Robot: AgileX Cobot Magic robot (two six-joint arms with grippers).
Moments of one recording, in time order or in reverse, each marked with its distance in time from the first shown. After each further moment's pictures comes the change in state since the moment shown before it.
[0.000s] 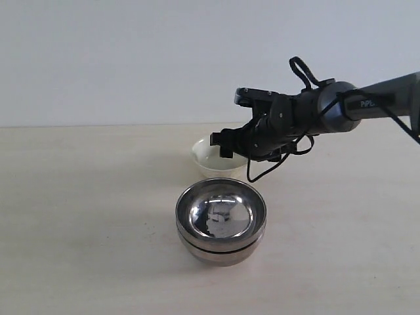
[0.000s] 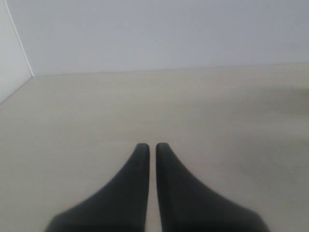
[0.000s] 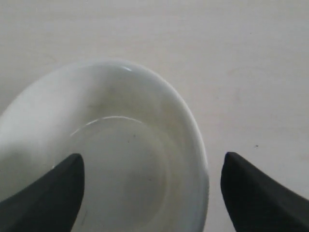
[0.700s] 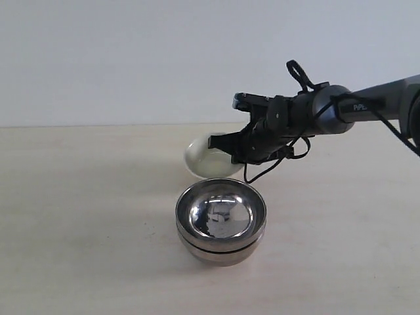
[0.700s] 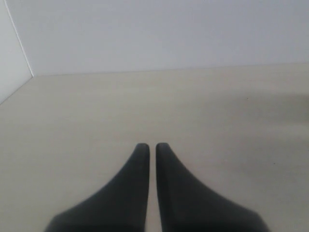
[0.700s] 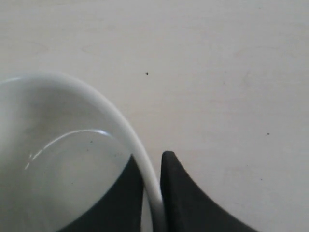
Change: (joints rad) left arm 0.000 0.000 0.000 0.000 0.000 0.000; right arm 0.000 0.028 -0.039 0.038 0.054 -0.003
